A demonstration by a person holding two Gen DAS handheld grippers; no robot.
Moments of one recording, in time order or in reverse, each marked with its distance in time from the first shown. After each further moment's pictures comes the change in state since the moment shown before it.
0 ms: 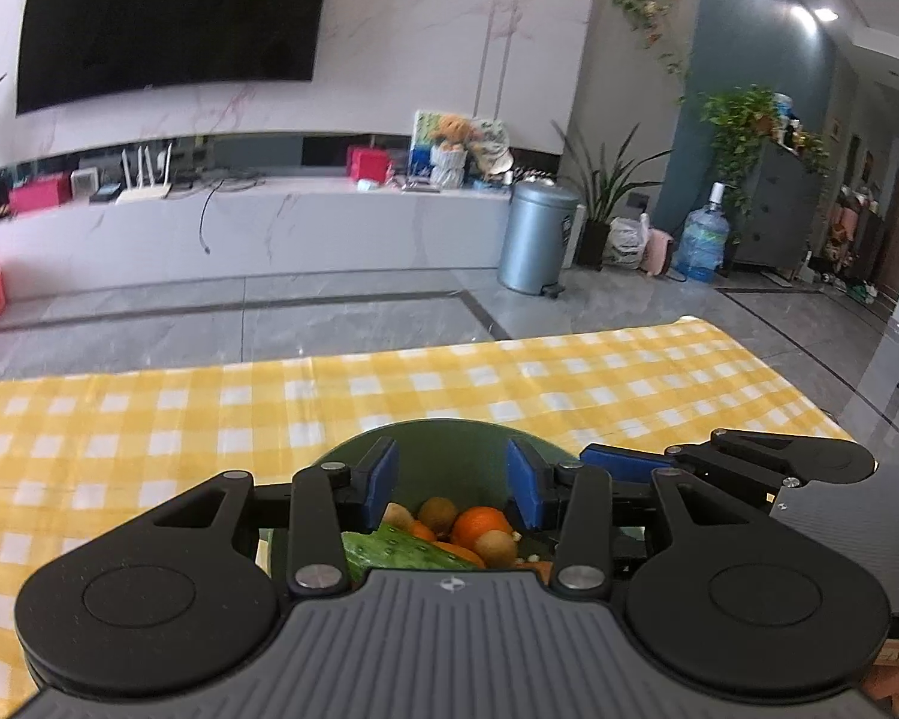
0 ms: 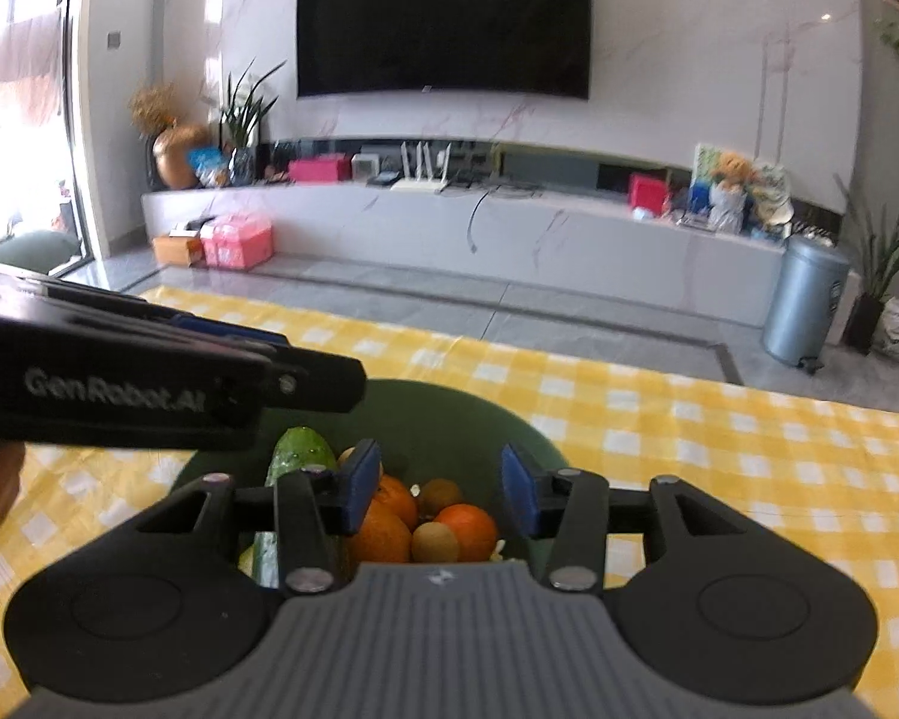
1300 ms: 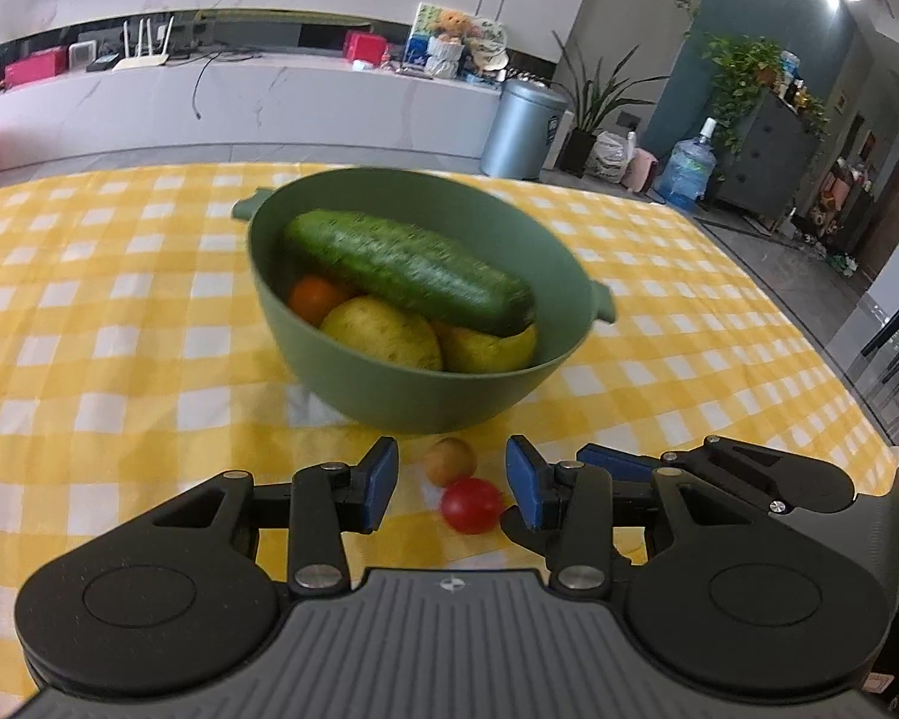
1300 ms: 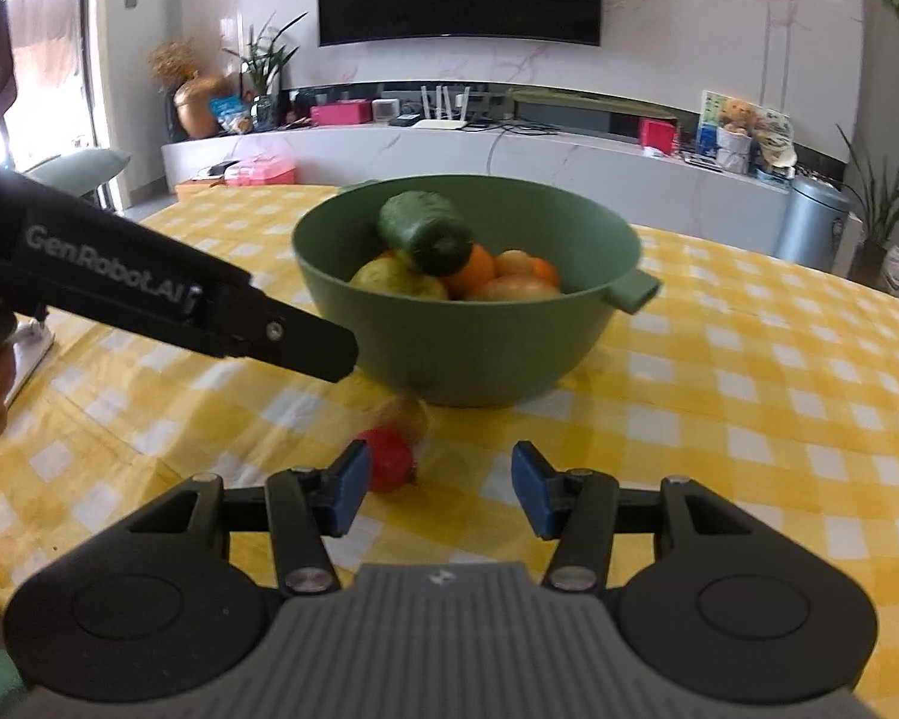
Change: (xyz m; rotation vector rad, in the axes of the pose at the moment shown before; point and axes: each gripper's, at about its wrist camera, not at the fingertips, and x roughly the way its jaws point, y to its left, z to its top) left arm -0.034 -0.006 -0.099 -0.121 0.212 -0.058; right arm -0.065 0.045 -0.120 -0.008 0.111 0.034
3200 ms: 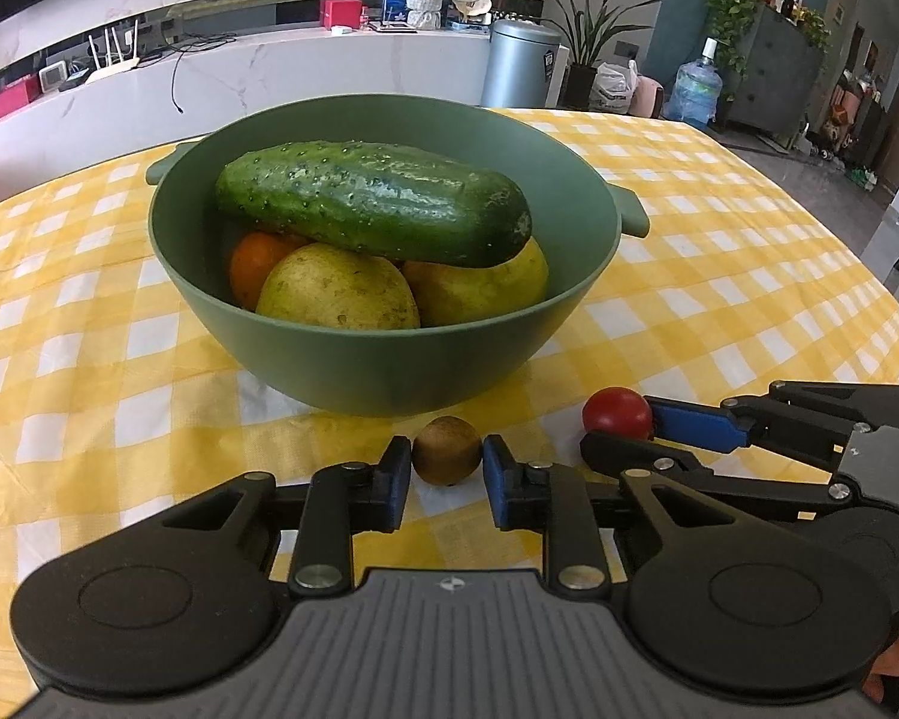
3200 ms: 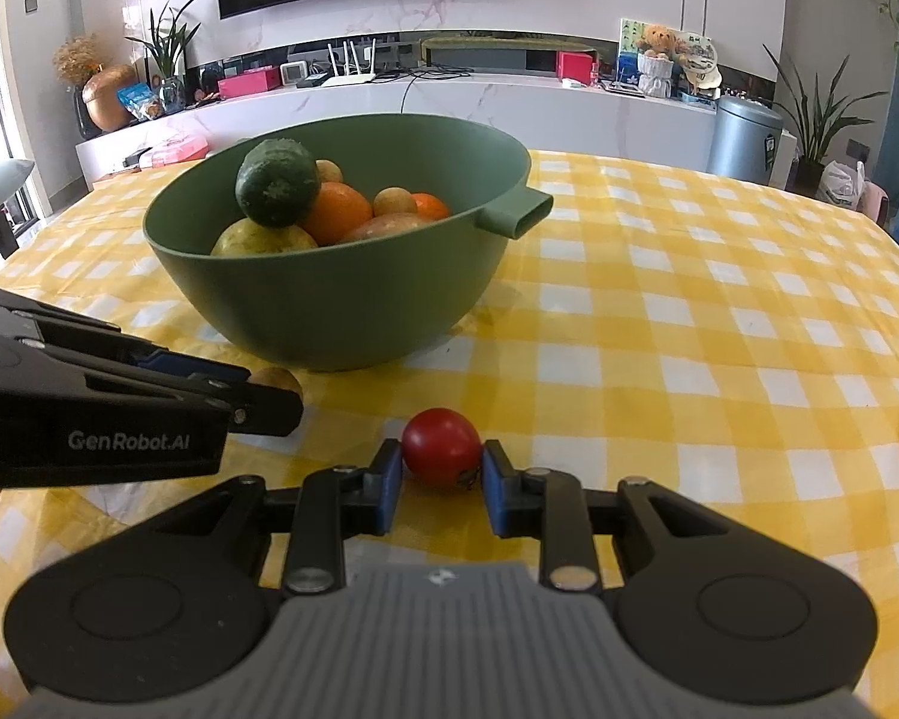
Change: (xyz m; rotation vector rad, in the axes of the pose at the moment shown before) left arm 0.052 -0.021 -0.006 0.139 0.085 0.071; right arm 0.026 -0.033 0.000 0.141 0.103 -0.127
